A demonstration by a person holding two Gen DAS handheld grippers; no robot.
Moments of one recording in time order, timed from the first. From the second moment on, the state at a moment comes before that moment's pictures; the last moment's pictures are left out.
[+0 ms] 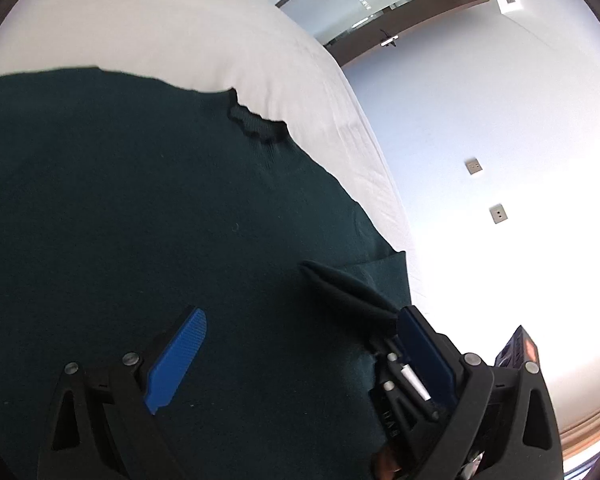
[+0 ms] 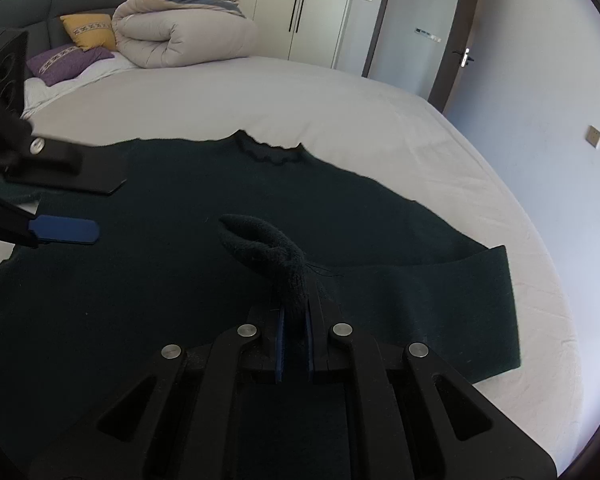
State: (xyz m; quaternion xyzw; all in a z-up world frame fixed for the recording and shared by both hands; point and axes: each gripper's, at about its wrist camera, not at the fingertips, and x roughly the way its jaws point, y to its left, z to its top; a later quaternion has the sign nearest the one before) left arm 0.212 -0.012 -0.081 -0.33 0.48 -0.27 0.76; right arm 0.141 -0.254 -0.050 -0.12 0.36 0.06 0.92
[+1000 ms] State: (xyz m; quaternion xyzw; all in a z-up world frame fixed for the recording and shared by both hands) left arm 0.270 -0.048 -0.070 -0.24 0.53 -0.26 0.77; right arm 0.076 -0.349 -0.100 0.33 0.44 0.07 0.83
